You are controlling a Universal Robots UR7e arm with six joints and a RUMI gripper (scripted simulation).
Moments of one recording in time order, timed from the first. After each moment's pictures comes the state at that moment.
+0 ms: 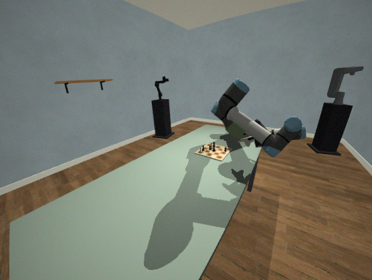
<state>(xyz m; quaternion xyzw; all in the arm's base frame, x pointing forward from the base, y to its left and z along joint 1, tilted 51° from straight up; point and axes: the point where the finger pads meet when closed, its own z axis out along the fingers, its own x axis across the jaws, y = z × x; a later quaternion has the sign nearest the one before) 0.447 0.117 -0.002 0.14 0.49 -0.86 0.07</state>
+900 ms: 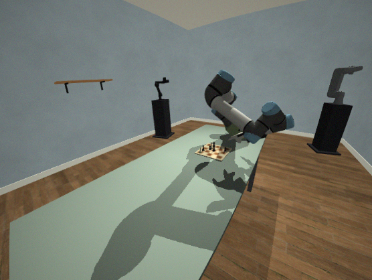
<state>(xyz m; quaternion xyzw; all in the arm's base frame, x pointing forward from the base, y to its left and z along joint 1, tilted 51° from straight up) 0.424 0.091 0.036 0.19 0.58 -0.79 0.00</state>
